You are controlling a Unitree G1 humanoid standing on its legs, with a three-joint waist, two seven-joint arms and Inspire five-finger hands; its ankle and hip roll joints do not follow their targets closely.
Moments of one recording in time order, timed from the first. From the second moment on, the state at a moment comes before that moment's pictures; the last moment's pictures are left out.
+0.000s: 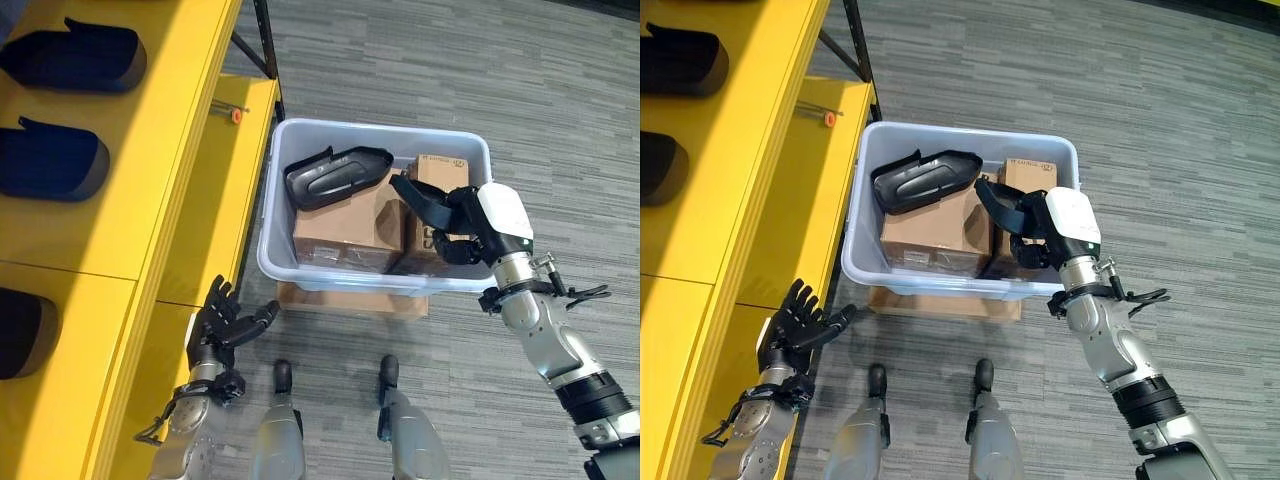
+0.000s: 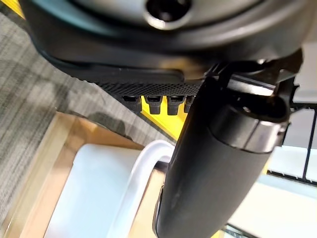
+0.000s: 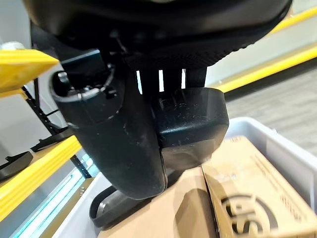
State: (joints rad) left arm 0.14 0.37 -0.07 0.07 -0.64 -0.11 0.18; right arm -0.39 -0.71 0.24 0.11 -0.46 -0.01 -0.21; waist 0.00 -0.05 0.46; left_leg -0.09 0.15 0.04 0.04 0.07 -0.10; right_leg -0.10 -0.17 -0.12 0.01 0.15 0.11
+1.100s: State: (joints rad) left arm 0.29 0.29 -0.06 0.04 -0.74 -0.08 0.16; right arm -0.72 -1.04 0.50 0.08 -0.51 -0.09 -0.17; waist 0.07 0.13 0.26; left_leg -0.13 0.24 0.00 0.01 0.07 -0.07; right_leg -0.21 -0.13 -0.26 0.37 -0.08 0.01
